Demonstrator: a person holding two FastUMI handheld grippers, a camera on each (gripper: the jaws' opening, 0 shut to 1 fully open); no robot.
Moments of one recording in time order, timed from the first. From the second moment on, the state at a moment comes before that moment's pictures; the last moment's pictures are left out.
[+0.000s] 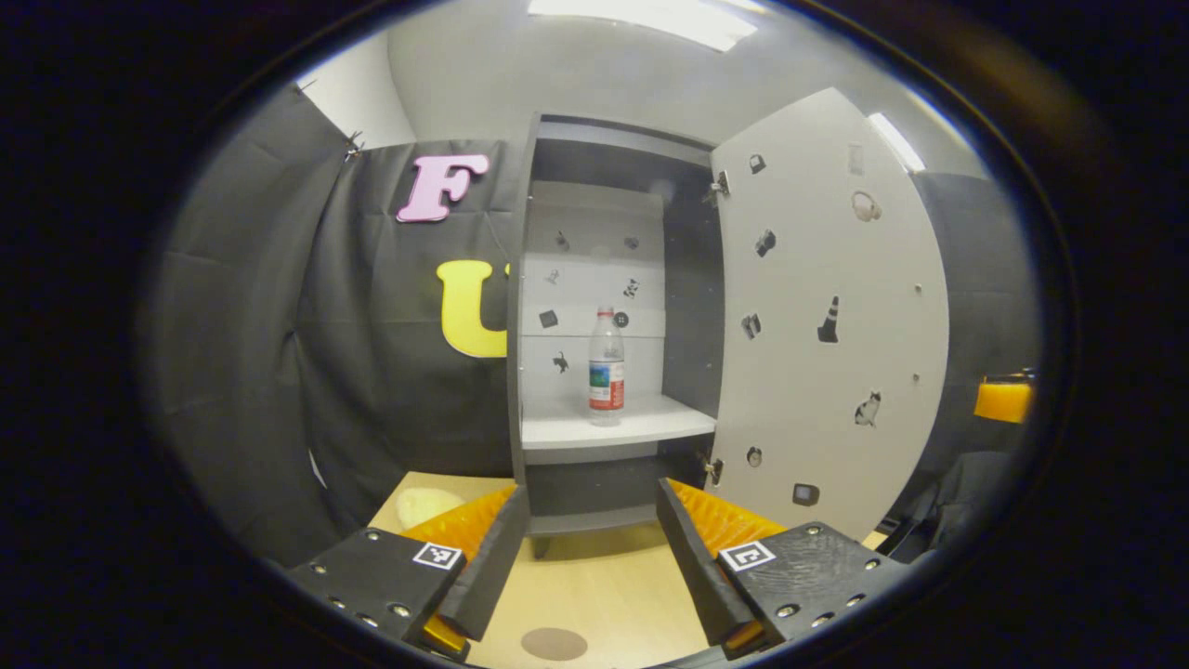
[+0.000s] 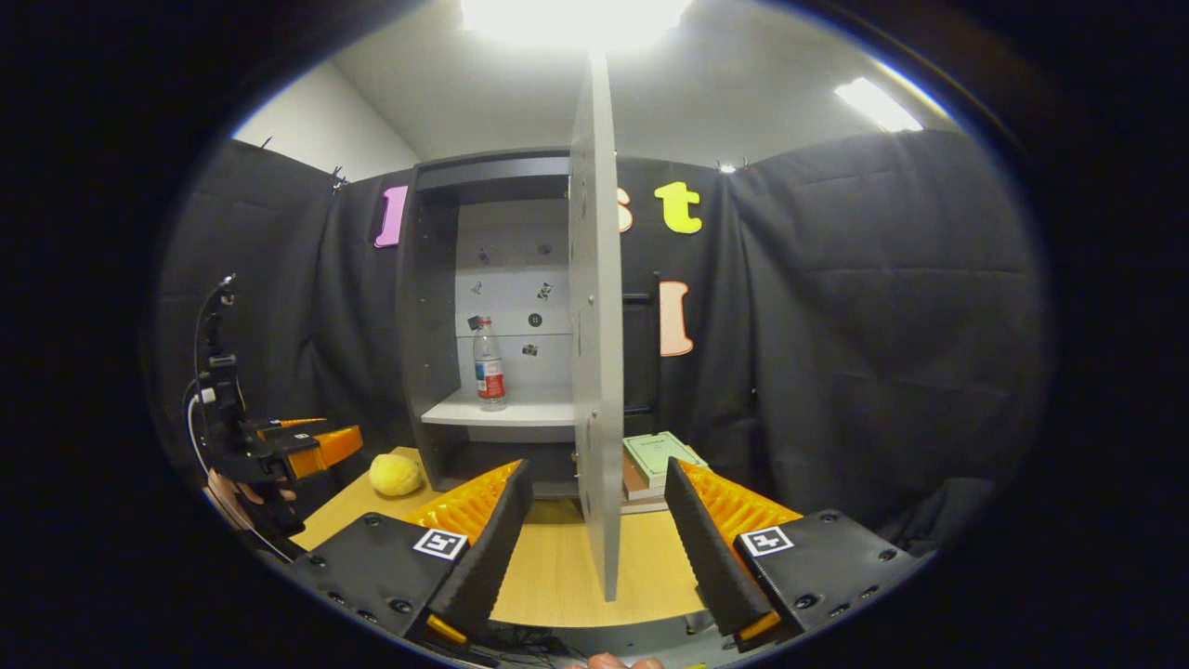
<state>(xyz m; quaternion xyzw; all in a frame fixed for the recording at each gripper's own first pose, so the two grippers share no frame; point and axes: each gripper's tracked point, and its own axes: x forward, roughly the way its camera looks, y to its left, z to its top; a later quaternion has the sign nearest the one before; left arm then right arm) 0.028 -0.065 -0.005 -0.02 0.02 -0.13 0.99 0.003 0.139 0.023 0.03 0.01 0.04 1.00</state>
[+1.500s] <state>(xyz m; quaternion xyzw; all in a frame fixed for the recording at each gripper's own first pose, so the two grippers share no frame) 0.364 -0.183 0.017 0.01 0.00 -0.17 0.99 0.113 0.233 0.001 0.00 0.01 0.14 0.99</state>
